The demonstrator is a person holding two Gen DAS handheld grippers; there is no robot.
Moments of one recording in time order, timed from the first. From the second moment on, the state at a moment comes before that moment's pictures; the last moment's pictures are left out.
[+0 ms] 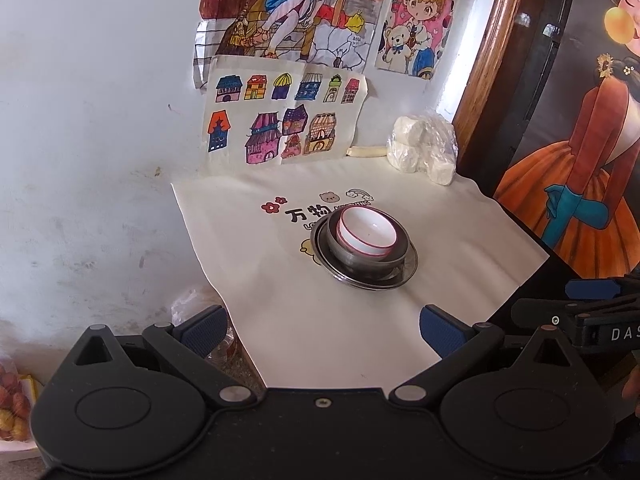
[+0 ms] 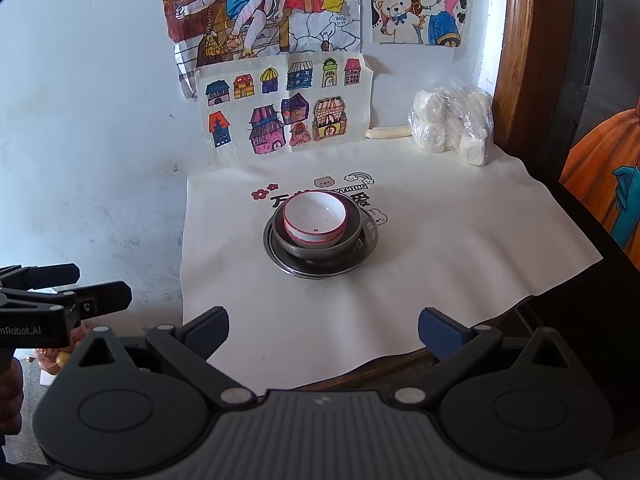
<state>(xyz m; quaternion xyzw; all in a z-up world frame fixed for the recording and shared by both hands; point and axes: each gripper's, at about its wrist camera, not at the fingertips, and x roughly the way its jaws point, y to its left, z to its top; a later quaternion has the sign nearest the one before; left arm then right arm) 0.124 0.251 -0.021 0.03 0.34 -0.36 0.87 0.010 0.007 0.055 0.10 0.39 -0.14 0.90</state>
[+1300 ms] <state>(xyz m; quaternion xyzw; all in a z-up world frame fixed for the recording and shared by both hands) 0.154 0.217 -0.036 0.04 0.38 -0.37 0.85 0.039 -0.019 0.037 0.13 0.43 -0.14 0.89</state>
